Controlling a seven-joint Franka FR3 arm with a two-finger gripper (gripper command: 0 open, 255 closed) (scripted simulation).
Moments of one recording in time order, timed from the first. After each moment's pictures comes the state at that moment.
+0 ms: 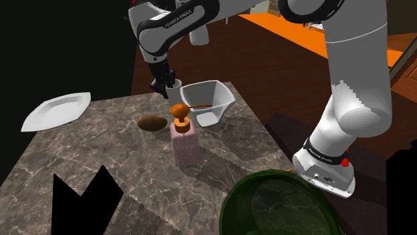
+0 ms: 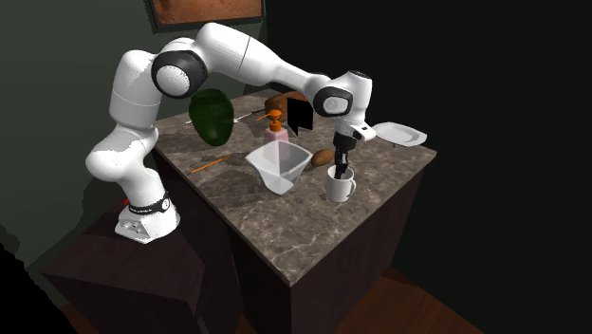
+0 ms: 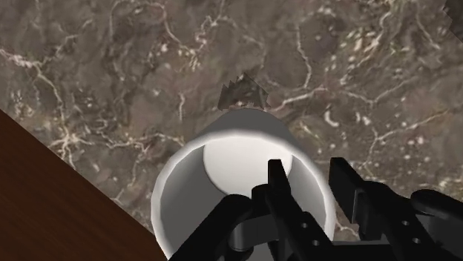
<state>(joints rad) 0.16 0.52 0.16 -1.54 -0.13 1.94 0.23</state>
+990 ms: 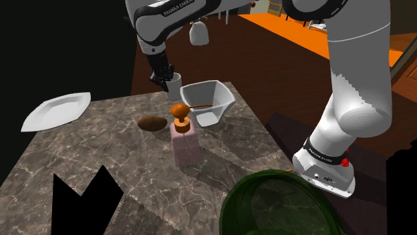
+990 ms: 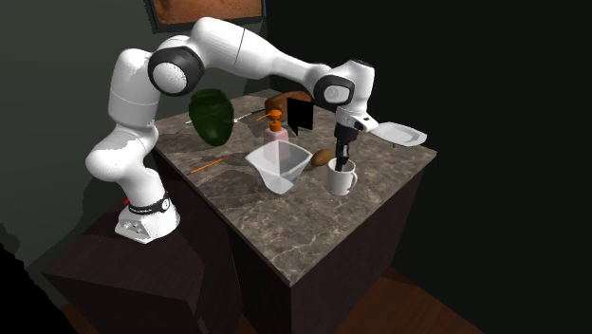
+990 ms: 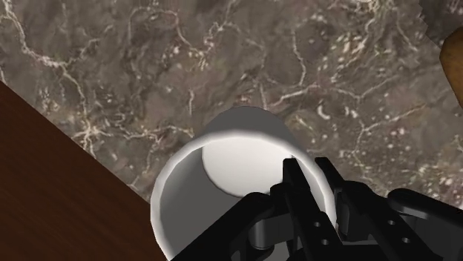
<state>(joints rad) 0.16 0.49 0.16 -1.50 -0.12 1.87 0.22</state>
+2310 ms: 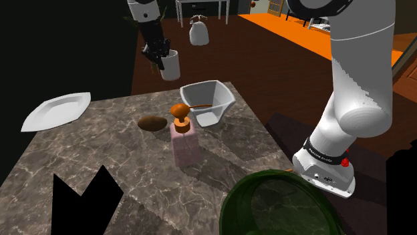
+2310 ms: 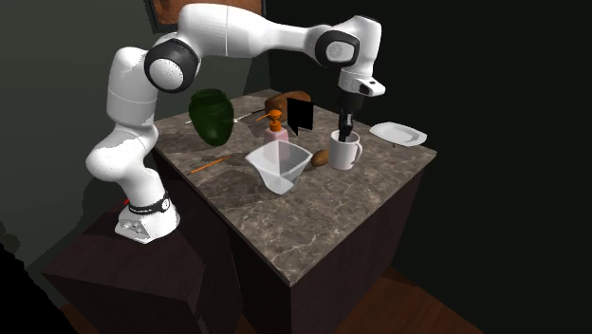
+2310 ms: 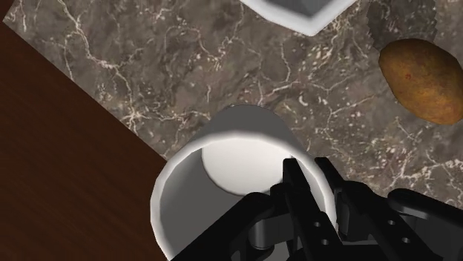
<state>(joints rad) 0.17 0.46 0.17 -1.28 -0.11 1.62 0.21</state>
